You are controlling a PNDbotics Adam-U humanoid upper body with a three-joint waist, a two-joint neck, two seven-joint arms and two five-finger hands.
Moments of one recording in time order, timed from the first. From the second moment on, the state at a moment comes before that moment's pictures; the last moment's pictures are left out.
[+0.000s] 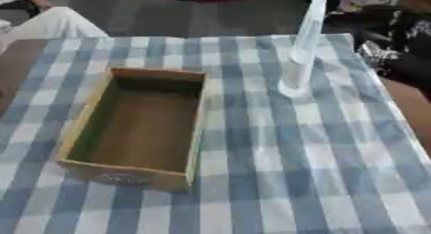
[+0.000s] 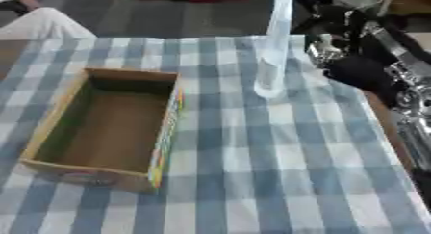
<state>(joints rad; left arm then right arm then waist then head) -0.16 0.44 0.09 -1.97 0.24 0.04 0.40 -0.47 -0.56 0.12 -1.95 -0.13 0.45 0.01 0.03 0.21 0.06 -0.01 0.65</state>
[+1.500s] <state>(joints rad) -0.18 0.43 0.08 -1.97 0.23 0.05 0.38 -0.60 -0.54 0.15 -1.75 -0.12 0.45 0.08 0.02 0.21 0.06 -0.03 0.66</state>
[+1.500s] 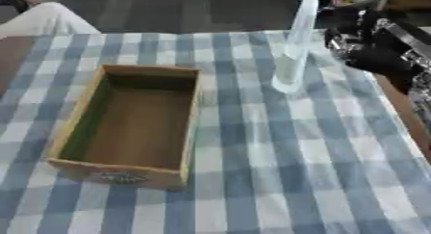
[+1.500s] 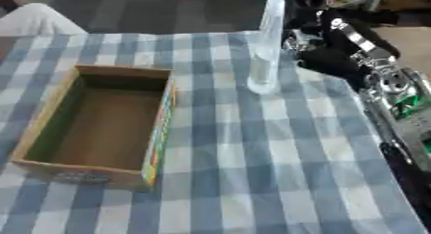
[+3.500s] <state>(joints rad) -0.18 0.43 0.07 -1.97 0.24 0.06 0.36 -0.73 -0.51 0.15 -1.56 -0.12 0.41 0.11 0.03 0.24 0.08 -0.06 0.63</state>
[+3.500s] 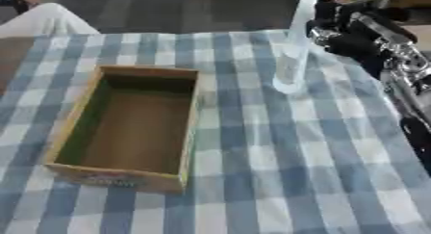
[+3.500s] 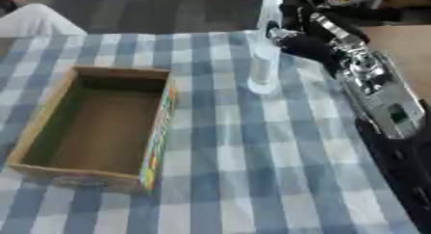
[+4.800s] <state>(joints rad) -0.18 0.43 0.06 -1.97 0.24 0.06 0.35 -0.77 -0.51 0.12 -1.50 -0.08 0.42 0.05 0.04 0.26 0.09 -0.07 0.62</state>
